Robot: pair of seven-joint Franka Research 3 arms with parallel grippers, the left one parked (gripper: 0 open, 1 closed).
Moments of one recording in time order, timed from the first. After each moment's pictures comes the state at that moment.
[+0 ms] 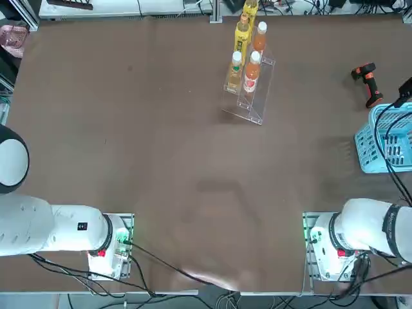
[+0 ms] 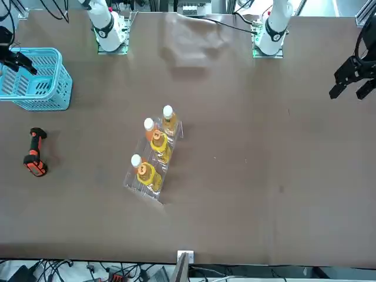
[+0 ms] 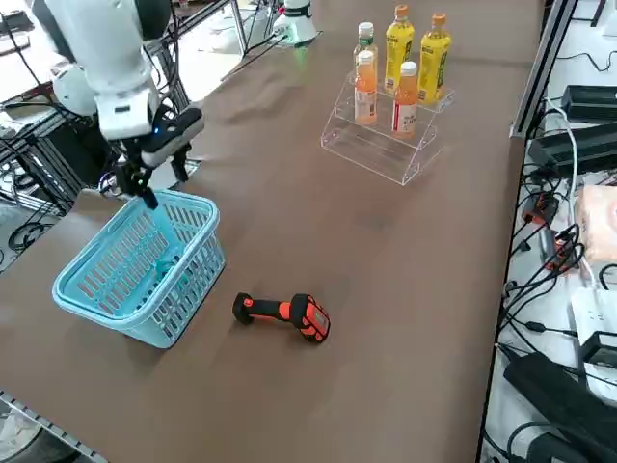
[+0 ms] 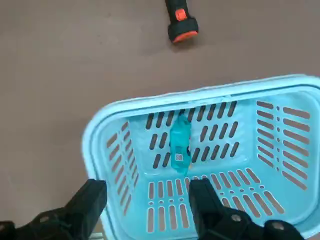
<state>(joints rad) -0.17 -0.26 -0.39 -2.32 -0.19 1.97 -0.33</state>
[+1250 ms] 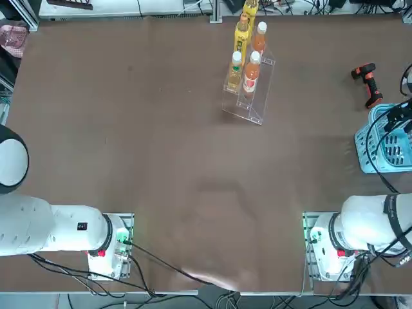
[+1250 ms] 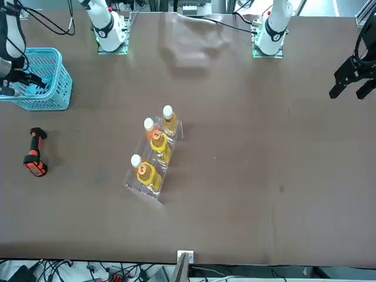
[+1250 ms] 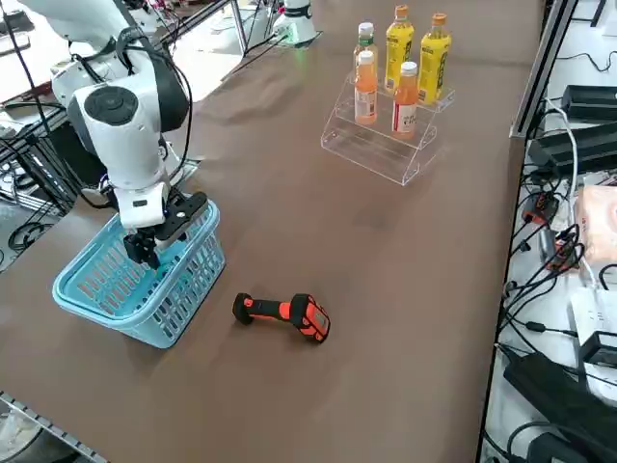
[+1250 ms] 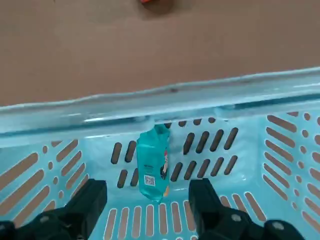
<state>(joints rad) -0.26 0.00 -0.41 -2.39 -0.19 2.25 -0.44</state>
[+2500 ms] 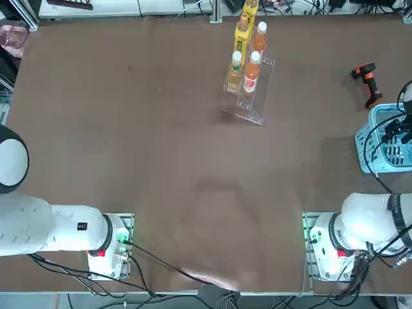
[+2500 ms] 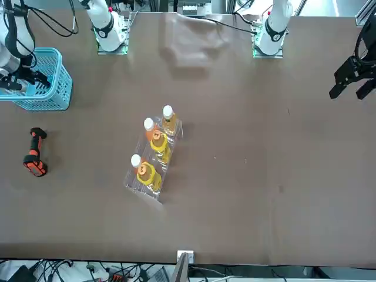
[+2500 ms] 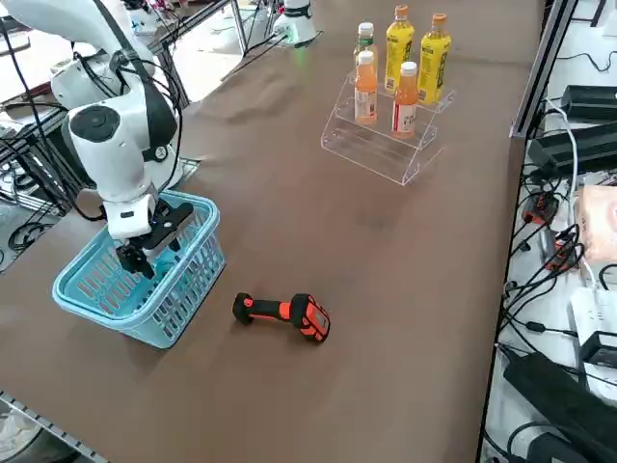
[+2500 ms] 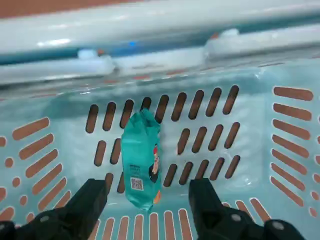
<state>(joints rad) -0.34 0.00 -0.41 -2.50 -0.19 2.43 -0.49</state>
